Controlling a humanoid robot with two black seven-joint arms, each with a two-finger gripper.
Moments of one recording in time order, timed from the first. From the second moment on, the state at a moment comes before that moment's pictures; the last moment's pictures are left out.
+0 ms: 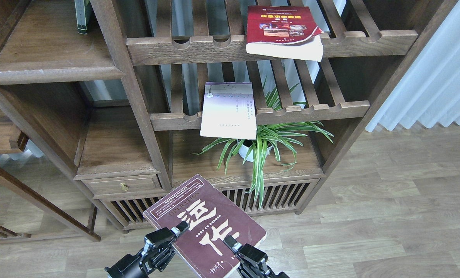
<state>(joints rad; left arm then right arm) 0.24 0.13 -1.04 -1.25 -0.33 -0.49 0.49 -0.38 0.01 0.89 1.26 0.08 0.58 -0.21</state>
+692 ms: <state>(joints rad) 0.27 0.44 -1.37 -1.38 -0.24 -0.49 0.49 -0.37 0.02 0.89 1.21 0.06 0.58 -0.21</state>
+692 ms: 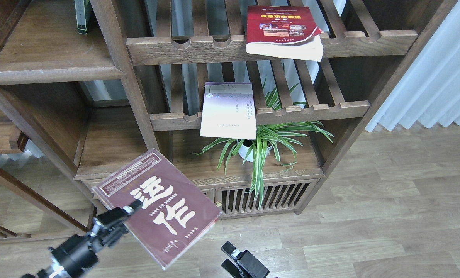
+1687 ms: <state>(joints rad) -0.42 0.83 -1.49 -1.38 -0.22 -0.49 0.49 -0.36 0.01 0.89 1.15 0.05 0.58 -0.21</state>
